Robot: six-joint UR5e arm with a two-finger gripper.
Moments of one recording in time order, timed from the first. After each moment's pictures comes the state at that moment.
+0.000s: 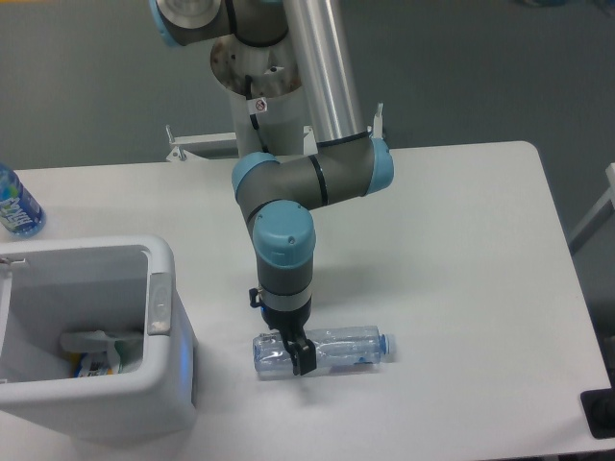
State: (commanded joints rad) arm 2.28 -2.12 -1.73 -0.67 1.52 1.41
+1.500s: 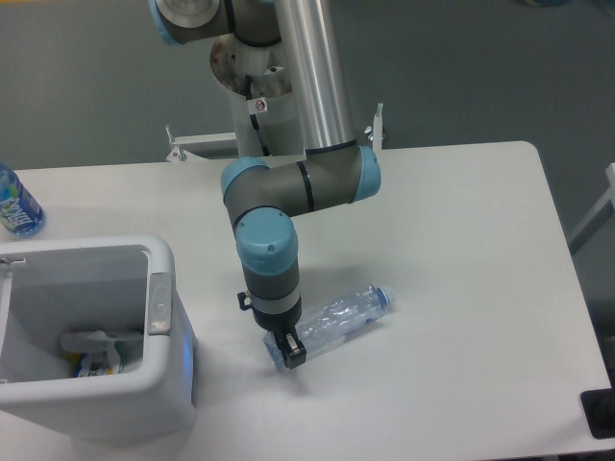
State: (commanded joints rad) arm 2.26 -2.12 -1.74 -0.67 1.56 1.39
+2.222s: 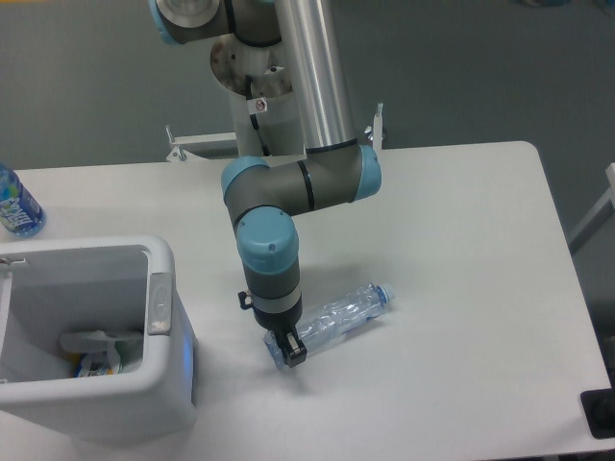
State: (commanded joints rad) arm 2.26 -2.11 -1.74 -0.67 1.56 1.39
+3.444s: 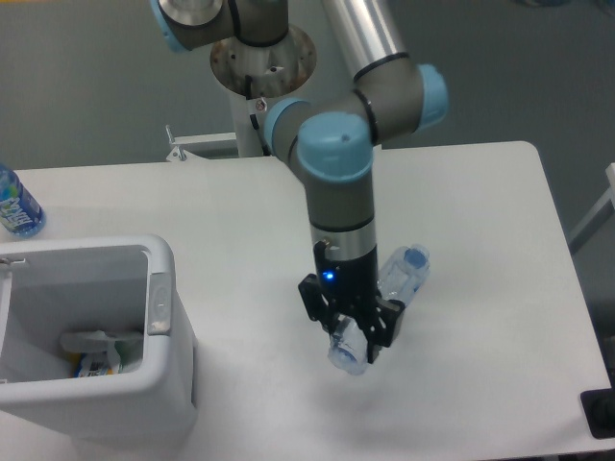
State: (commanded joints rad) arm 2.46 -1.95 -1.46 -0.66 1.29 0.77
